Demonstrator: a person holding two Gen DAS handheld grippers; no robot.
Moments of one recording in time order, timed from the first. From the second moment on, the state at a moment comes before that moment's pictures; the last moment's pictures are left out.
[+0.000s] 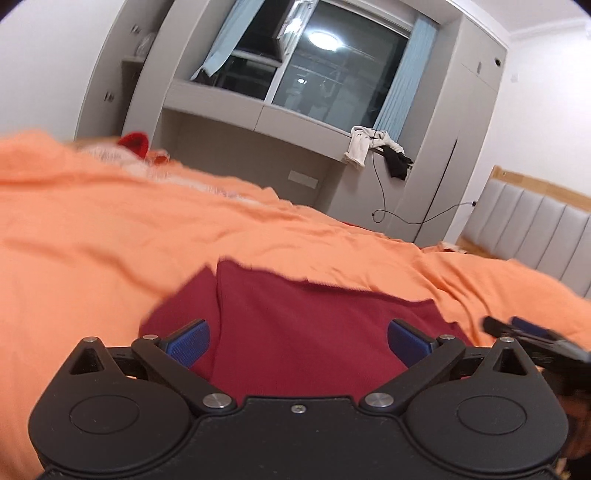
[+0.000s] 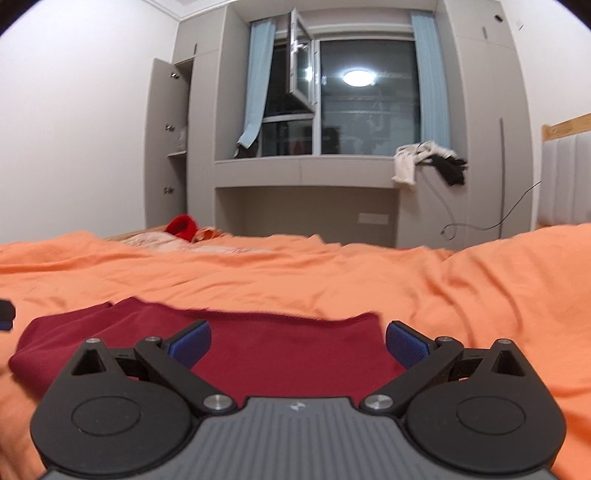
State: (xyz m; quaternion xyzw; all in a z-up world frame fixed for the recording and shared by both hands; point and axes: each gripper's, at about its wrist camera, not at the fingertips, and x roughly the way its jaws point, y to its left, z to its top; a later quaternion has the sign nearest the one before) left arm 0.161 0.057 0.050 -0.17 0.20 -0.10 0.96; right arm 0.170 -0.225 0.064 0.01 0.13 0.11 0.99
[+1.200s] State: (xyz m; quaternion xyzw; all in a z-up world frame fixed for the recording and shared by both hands) left arm 0.235 0.032 -0.009 -0.27 0.28 -0.07 0.92; right arm 0.181 -0.126 0.006 -0.06 0.19 0.09 0.98
